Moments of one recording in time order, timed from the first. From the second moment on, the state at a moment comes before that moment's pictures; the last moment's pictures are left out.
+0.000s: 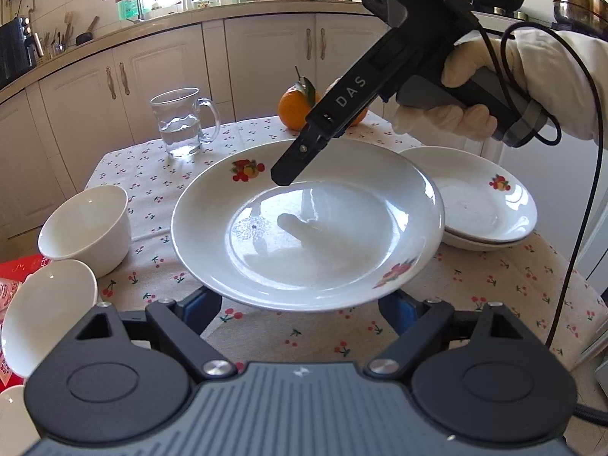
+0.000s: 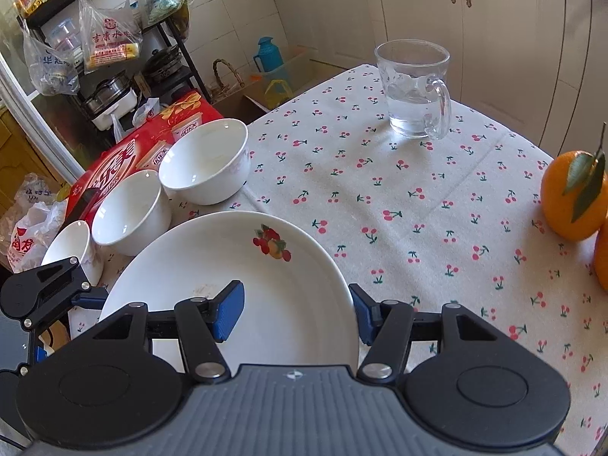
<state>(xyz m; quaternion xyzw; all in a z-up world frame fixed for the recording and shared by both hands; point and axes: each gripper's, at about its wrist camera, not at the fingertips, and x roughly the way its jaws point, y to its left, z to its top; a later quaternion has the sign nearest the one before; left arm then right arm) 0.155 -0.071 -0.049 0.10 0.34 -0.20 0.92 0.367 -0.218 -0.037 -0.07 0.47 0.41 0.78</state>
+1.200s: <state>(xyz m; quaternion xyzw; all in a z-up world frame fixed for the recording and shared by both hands) 0.147 -0.180 -0.052 0.18 0.33 -0.36 0.86 0.271 -0.387 -0.039 0.03 0.46 0.26 0.85</state>
